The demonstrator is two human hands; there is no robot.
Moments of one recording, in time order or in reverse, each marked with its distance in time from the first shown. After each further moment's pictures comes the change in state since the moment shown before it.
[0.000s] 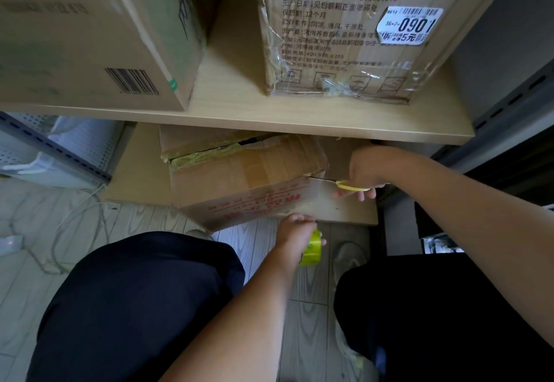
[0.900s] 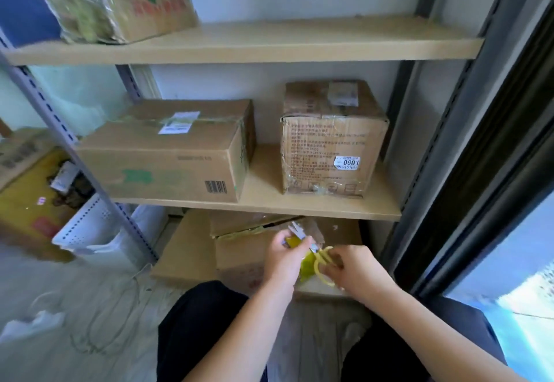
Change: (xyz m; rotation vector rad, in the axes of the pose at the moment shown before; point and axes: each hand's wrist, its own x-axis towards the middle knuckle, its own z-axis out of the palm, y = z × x) left_hand -0.229 0.083 -0.027 0.006 0.077 0.587; right_hand -0.198 -0.067 0.074 0.523 0.749 -0.181
